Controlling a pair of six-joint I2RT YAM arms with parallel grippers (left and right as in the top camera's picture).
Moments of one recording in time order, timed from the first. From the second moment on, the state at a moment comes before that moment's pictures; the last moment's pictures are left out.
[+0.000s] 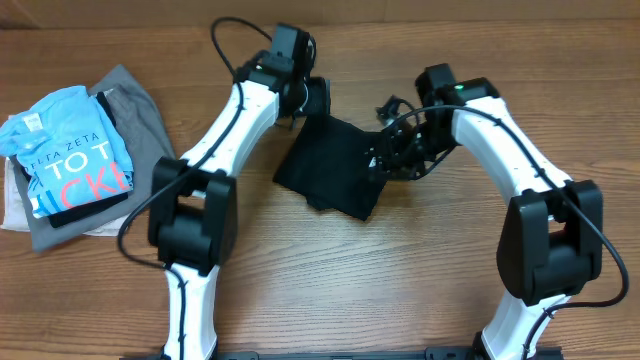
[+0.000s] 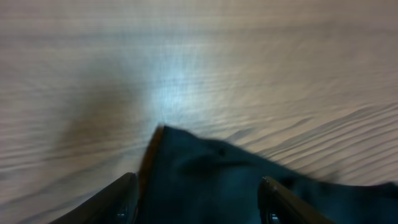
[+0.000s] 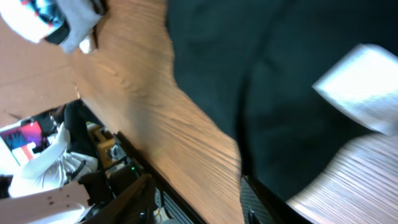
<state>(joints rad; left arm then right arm) -0.34 2.22 1.84 -0.68 0.19 -0.35 0.23 1.96 1.53 -1.14 -0.81 0.06</state>
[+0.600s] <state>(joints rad) -0.34 2.32 1.85 -1.22 0.21 -0.32 0.27 1.96 1.24 -0.80 -0.55 0.18</state>
